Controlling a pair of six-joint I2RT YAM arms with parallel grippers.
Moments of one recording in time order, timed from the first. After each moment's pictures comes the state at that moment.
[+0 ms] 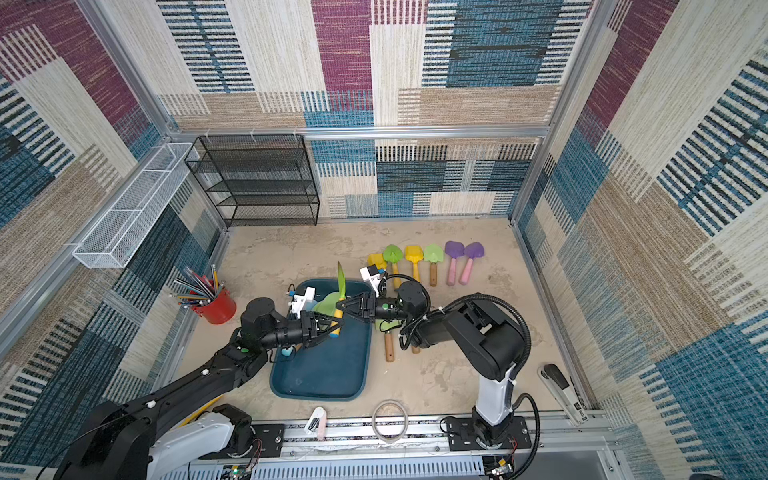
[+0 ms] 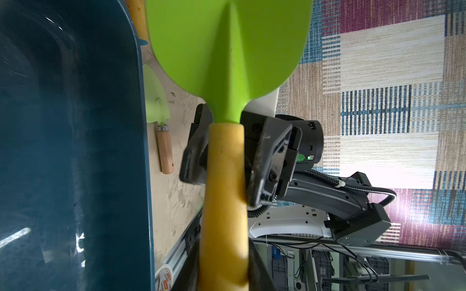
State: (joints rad) left arm -0.44 1.08 0.40 0.41 0.85 -1.19; right arm 0.65 1.85 0.71 1.26 -0.88 1.35
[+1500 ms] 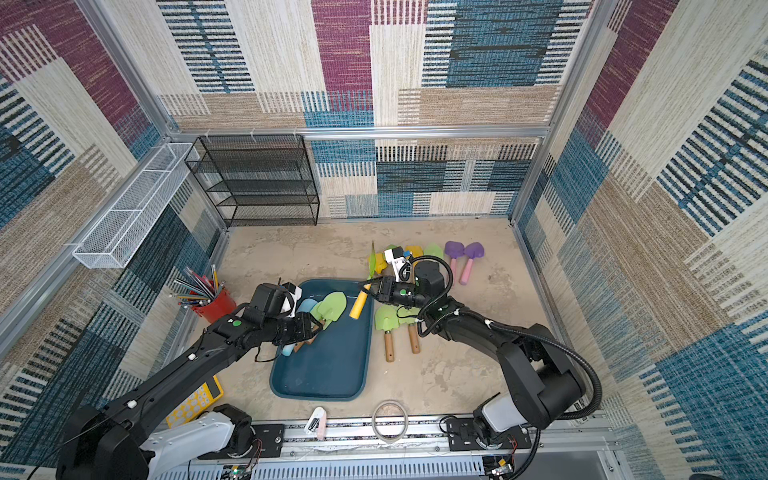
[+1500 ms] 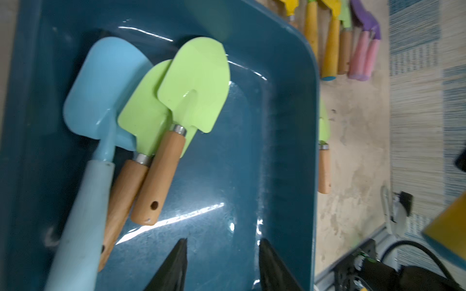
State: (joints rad) left arm -0.45 1.14 0.75 -0.60 0.24 -0.58; right arm 0.52 1.44 0.75 0.44 -0.67 0.91
